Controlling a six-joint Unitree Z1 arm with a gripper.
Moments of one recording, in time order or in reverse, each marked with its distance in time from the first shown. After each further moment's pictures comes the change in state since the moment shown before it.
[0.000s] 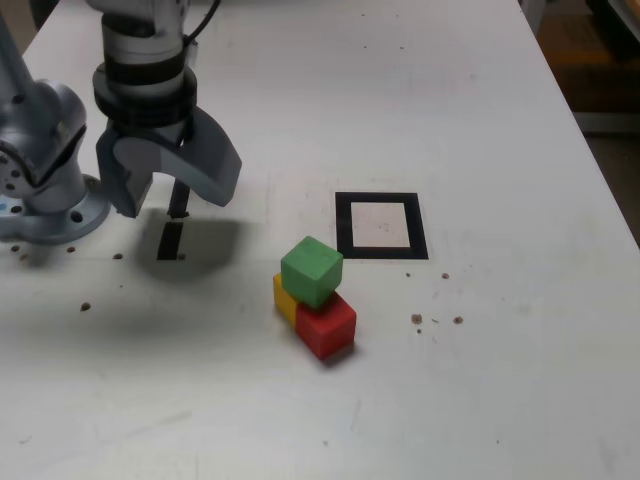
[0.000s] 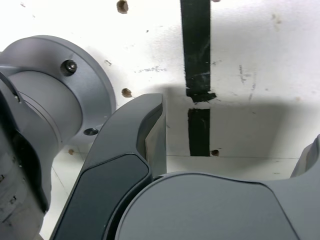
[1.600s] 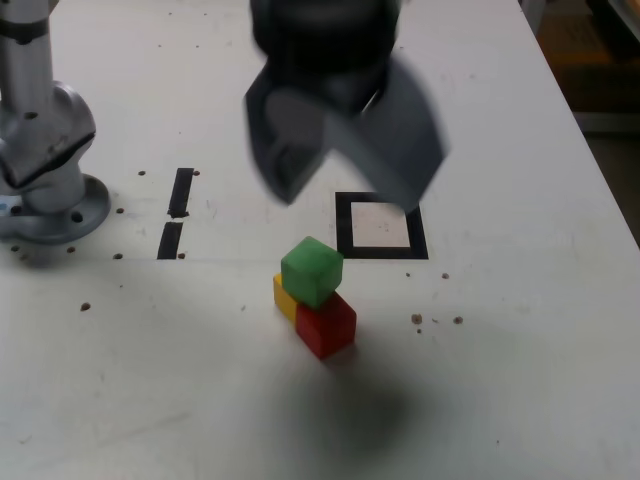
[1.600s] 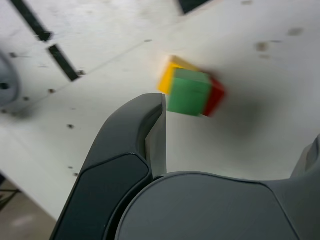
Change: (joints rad) arm -0.332 0.446 -1.037 0.562 0.058 0.049
